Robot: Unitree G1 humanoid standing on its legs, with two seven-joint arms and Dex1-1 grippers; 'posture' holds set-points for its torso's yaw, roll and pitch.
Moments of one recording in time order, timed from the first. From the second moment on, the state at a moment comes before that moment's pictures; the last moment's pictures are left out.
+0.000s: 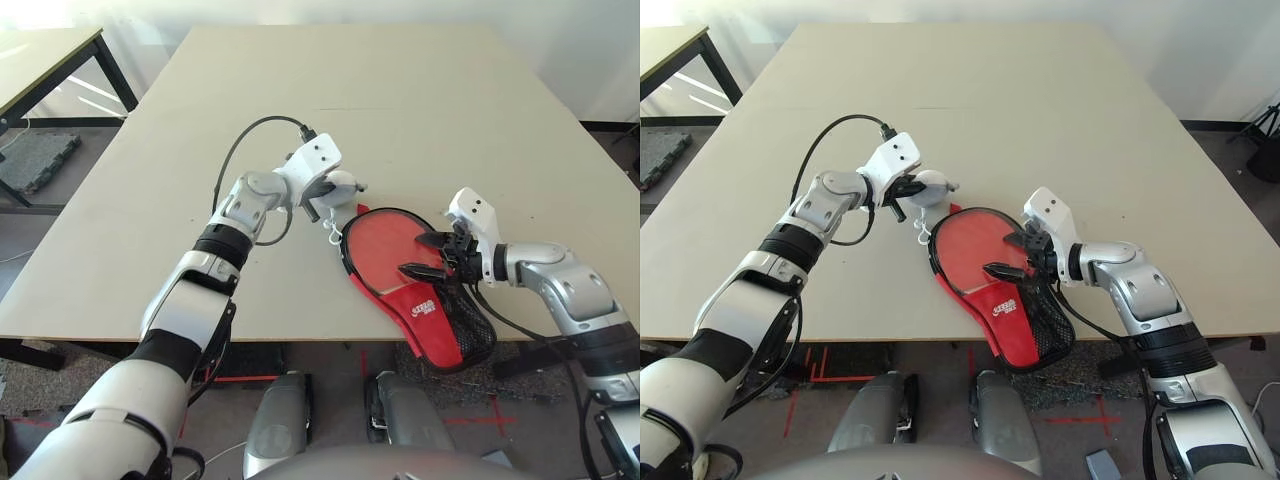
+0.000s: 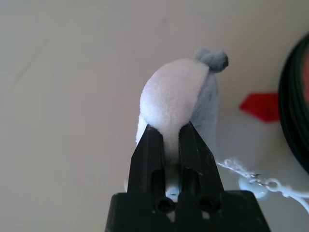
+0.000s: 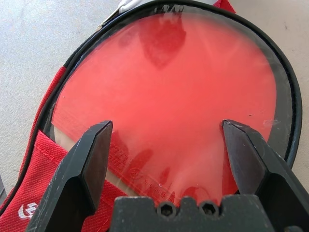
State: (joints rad) left arm -1.05 0.23 -0.28 0.98 0.12 0.06 -0.66; right arm -0.32 -0.63 0.14 -0.01 0.31 0.64 0.93
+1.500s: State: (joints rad) left arm -1.21 -0.14 -0.24 1.31 0.25 -0.18 -0.46; right arm -0.27 -0.60 0.12 -0.11 0.33 0.68 0.88
